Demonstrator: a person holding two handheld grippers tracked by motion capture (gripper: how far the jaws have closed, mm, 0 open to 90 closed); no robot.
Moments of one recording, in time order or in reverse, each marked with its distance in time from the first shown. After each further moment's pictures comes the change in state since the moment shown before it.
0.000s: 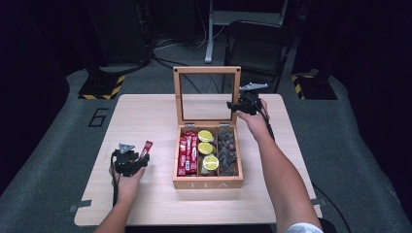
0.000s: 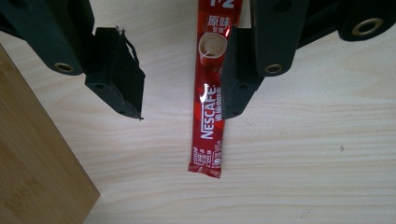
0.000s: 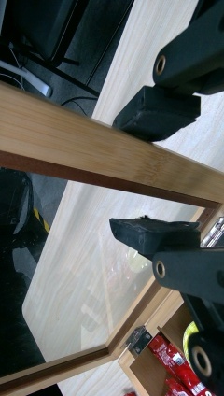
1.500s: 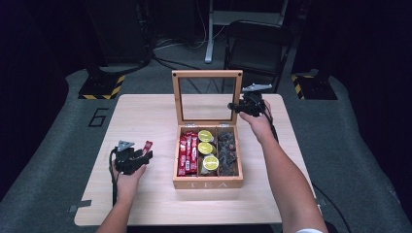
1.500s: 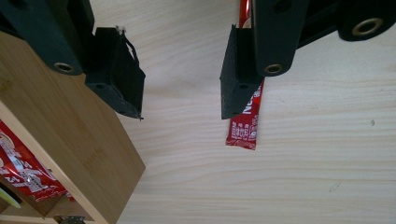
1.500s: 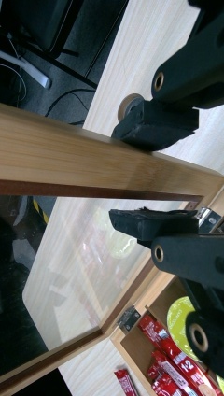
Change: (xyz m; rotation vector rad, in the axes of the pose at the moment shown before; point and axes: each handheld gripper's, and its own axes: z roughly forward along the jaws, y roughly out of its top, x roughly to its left) left arm -0.008 0.015 -0.015 -0.042 -0.113 -0.032; right arm 0.001 -0.002 -0.018 0.003 0.034 -0.003
